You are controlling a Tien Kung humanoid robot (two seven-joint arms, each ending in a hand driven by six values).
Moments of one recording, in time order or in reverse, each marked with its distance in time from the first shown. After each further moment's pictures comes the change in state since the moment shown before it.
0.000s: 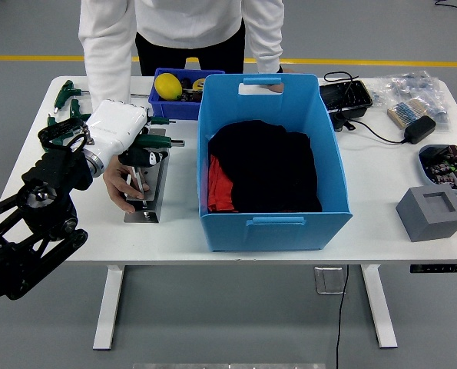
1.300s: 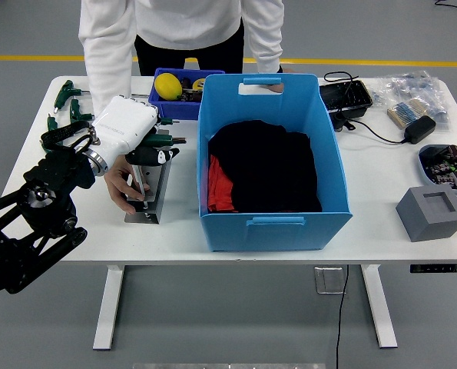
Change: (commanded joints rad) left arm -0.048 0.023 0.073 0.036 0.000 0.095 -0.102; right arm 0.003 -0.002 -0.001 -0.001 -0.001 -0.001 0.001
